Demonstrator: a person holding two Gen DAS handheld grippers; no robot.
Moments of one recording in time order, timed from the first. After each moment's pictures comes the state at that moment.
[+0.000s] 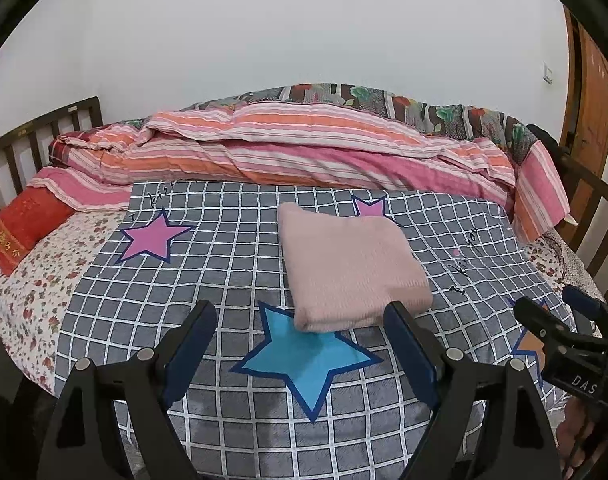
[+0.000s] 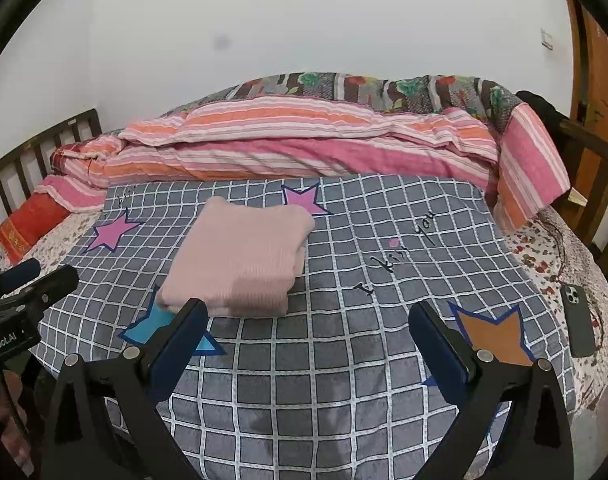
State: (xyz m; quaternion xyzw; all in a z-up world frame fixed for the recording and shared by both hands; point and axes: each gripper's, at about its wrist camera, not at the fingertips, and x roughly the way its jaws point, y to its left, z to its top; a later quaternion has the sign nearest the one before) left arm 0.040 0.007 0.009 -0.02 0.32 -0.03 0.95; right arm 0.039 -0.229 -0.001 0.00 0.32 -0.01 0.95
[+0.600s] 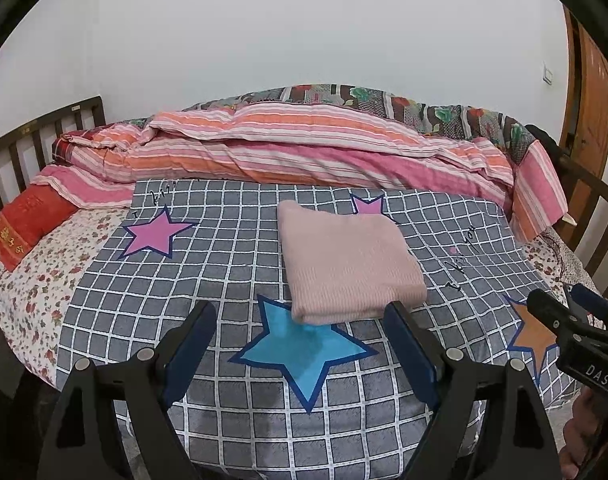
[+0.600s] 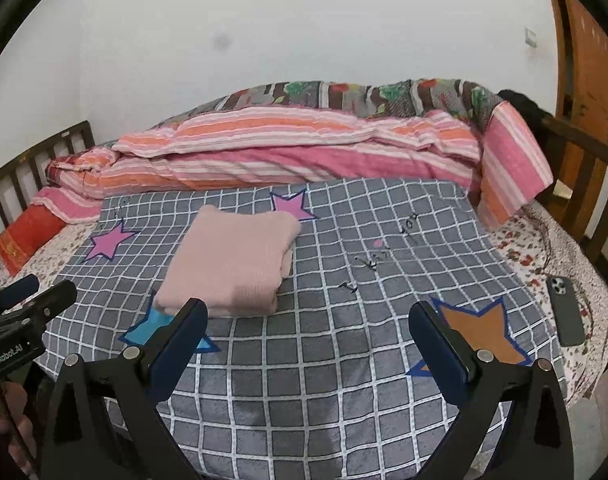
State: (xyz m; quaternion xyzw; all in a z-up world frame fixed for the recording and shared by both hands) left arm 0.028 0.004 0.008 -0.02 0.32 -0.02 0.95; right arm 0.020 -0.240 0.008 0.02 0.31 -0.02 0.95
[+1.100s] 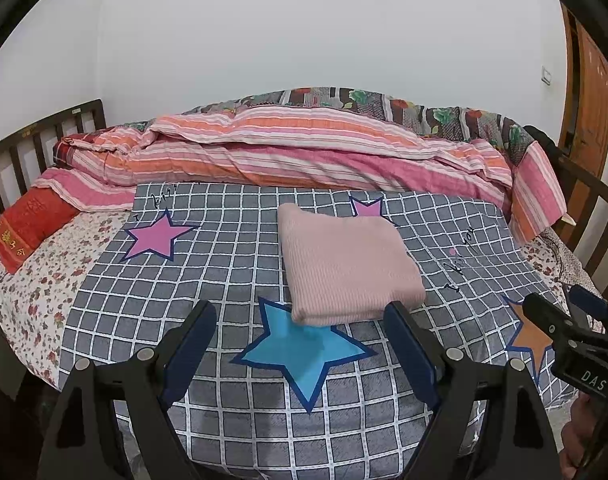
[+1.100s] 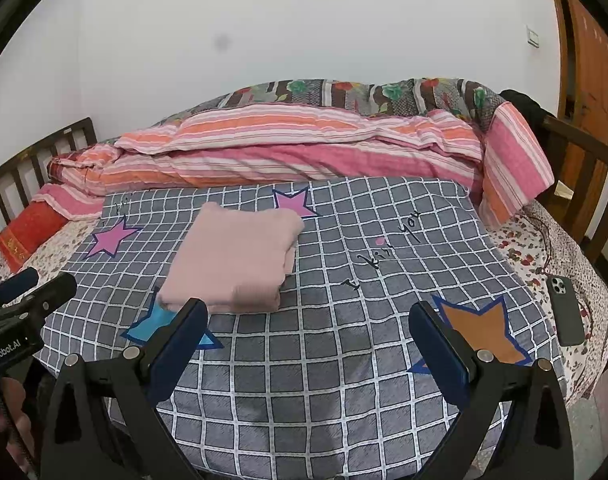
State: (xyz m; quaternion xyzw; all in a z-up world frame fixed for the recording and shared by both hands) left arm 0.026 0.005 0.015 -0.02 0.32 -0.02 0.95; right arm 0.019 -0.237 0.009 0.01 0.31 -0.02 0.95
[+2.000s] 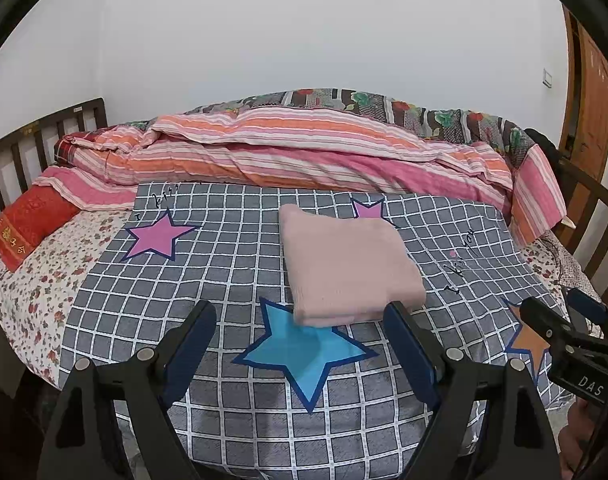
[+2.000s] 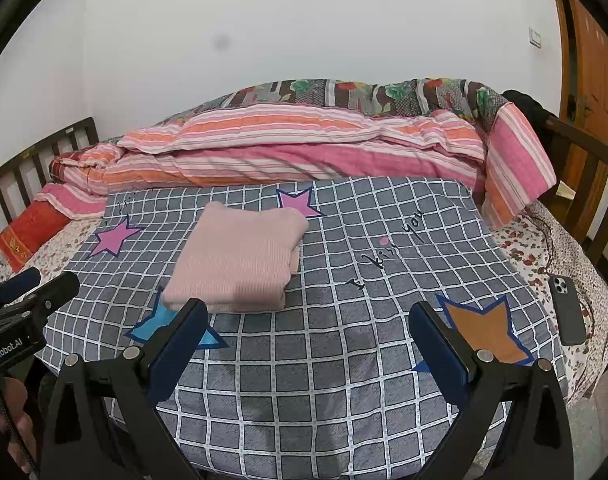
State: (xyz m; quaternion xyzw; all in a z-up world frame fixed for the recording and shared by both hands) left arm 0.026 0.007 0.017 -0.02 0.32 -0.03 0.95; right arm 0.019 -0.232 0.010 0.01 0.31 -0.02 0.95
